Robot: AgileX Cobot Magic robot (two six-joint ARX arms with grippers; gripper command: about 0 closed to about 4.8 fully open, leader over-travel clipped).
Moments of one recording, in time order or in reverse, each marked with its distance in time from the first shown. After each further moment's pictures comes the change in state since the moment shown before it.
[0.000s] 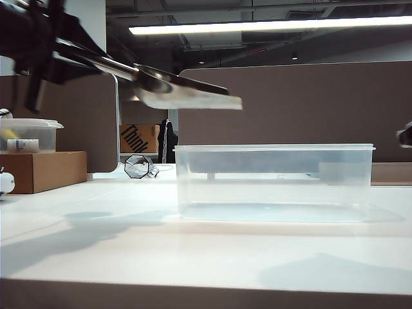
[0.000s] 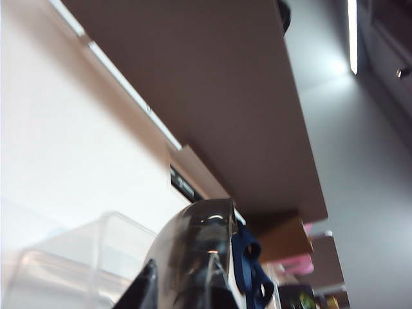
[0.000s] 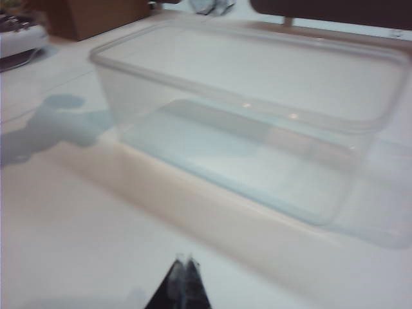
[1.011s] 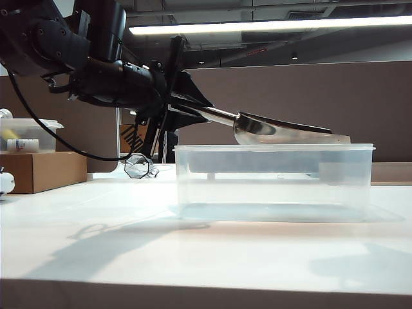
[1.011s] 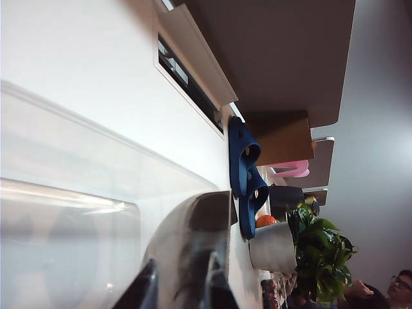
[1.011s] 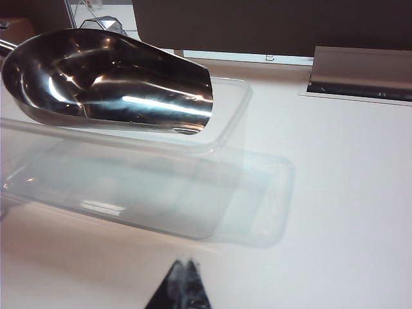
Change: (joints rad) left arm -0.239 0.476 0.317 0.014 0.079 -0.063; right arm -0.257 -0.067 0.000 0.000 0.001 0.000
